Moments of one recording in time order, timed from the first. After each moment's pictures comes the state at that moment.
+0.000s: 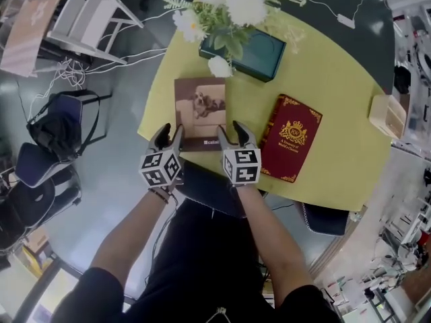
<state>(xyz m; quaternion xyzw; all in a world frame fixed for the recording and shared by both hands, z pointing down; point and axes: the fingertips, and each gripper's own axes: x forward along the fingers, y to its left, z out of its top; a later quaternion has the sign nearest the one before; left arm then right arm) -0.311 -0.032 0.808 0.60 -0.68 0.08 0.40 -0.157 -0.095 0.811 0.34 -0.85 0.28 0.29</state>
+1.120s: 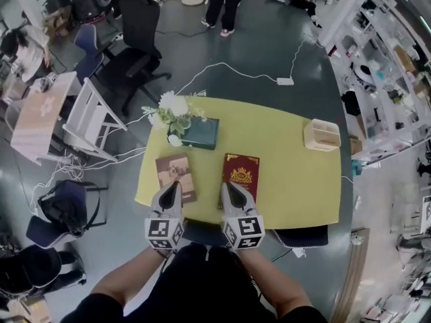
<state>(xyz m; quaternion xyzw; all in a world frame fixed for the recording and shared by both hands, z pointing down) -0.179 -0.040 0.504 0.77 -0.62 0.05 0.16 -0.032 -0.067 0.481 0.46 -0.87 0.16 0.09</state>
